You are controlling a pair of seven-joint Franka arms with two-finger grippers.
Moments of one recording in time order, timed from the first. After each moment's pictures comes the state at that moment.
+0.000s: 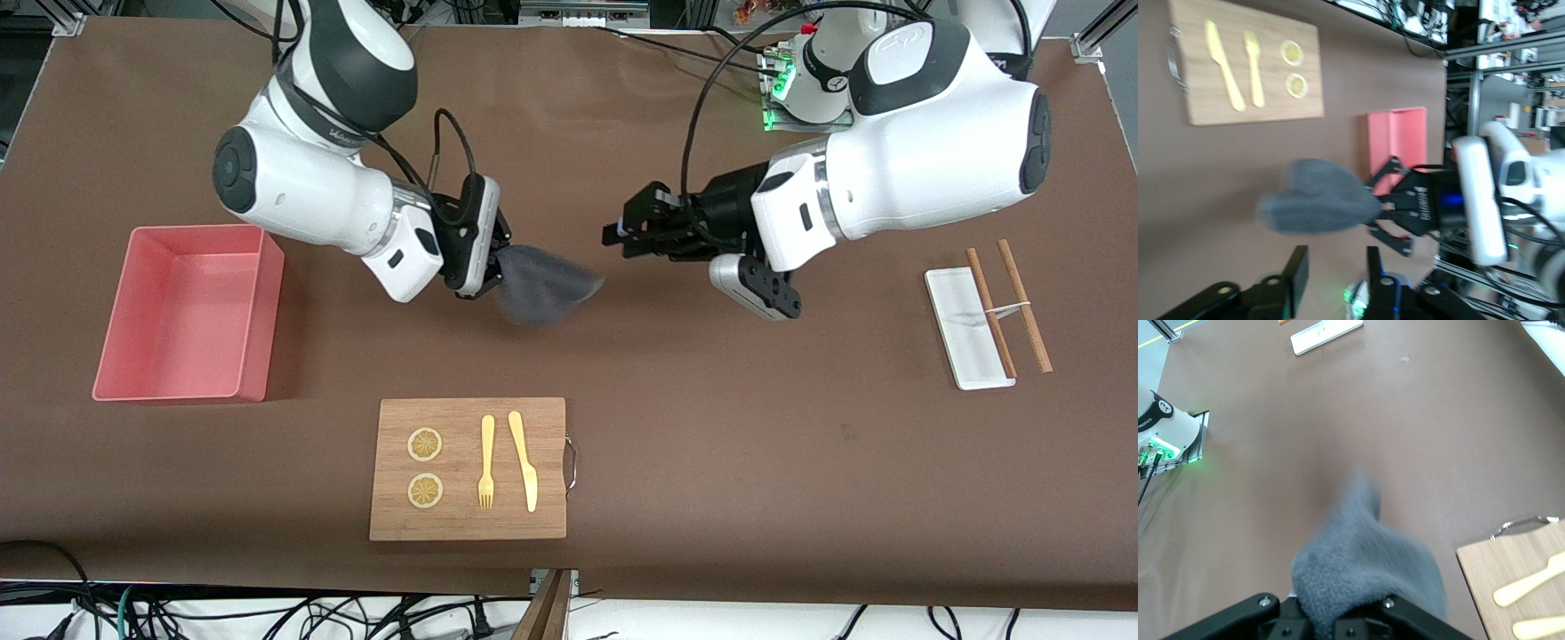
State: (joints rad) left arm 0.09 0.44 -0.65 -1.28 -0.53 1.93 -0.29; right arm 0.43 0.37 0.07 -1.49 0.63 1.98 -1.02
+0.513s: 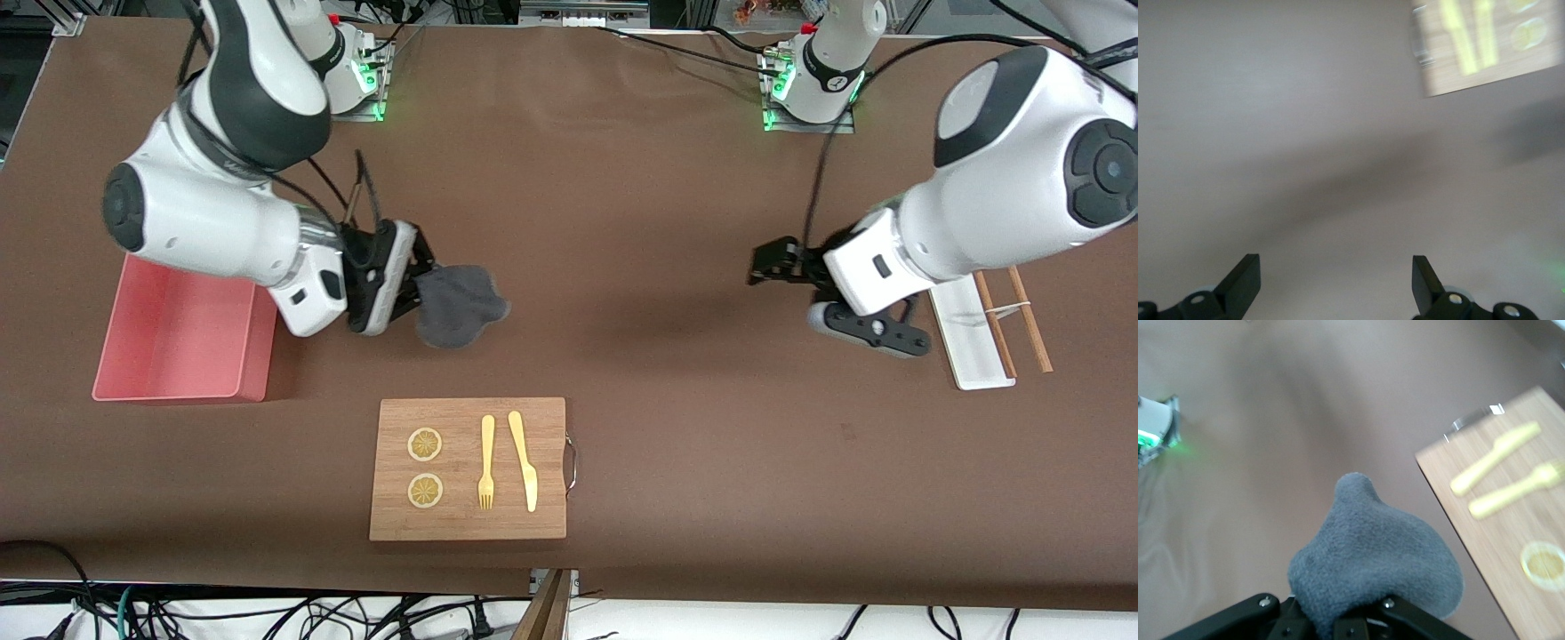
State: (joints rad) left arm 0.25 0.44 -0.64 -1.28 0.07 1.55 -0.12; right arm 0.37 0.34 -0.06 -1.51 0.55 1.82 -0.91
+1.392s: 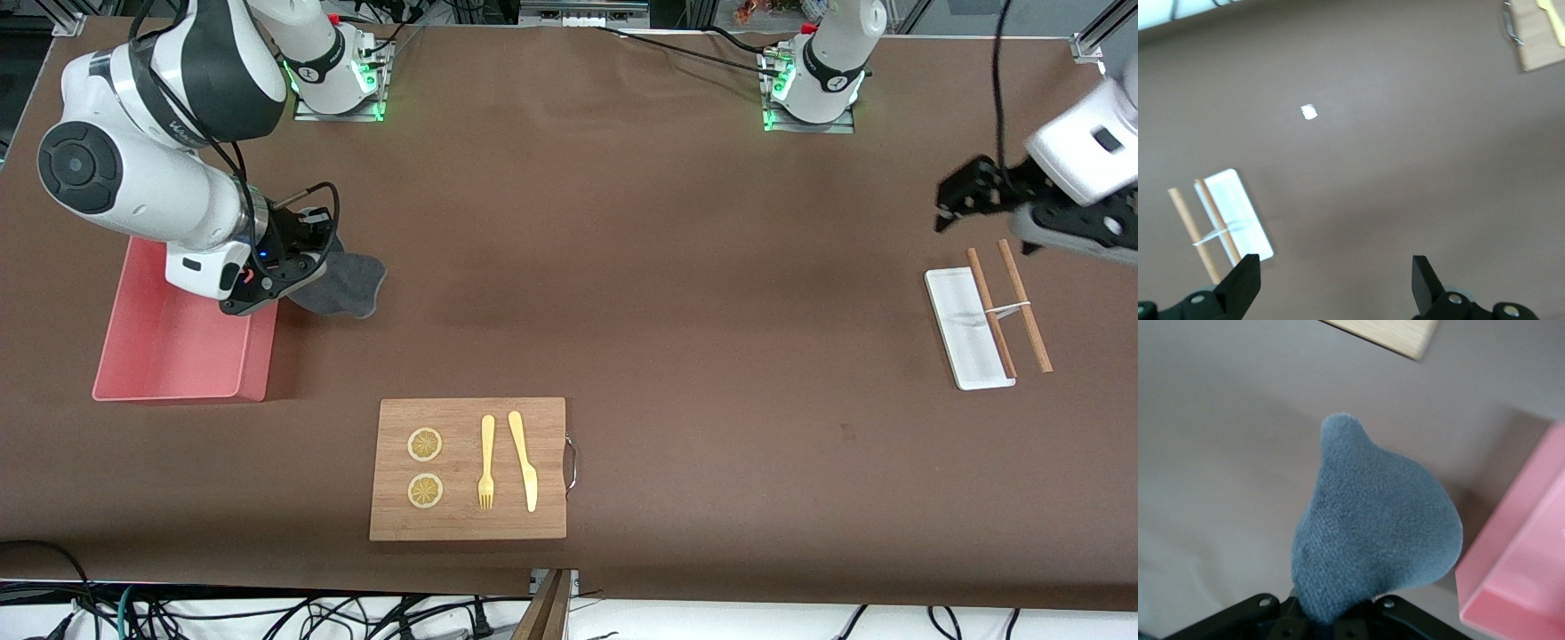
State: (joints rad) left arm 0.04 0.09 -0.20 -1.40 0.01 1.47 0.13; right arm 0.34 0.18 -0.10 -1.70 0.12 1.66 -0.13
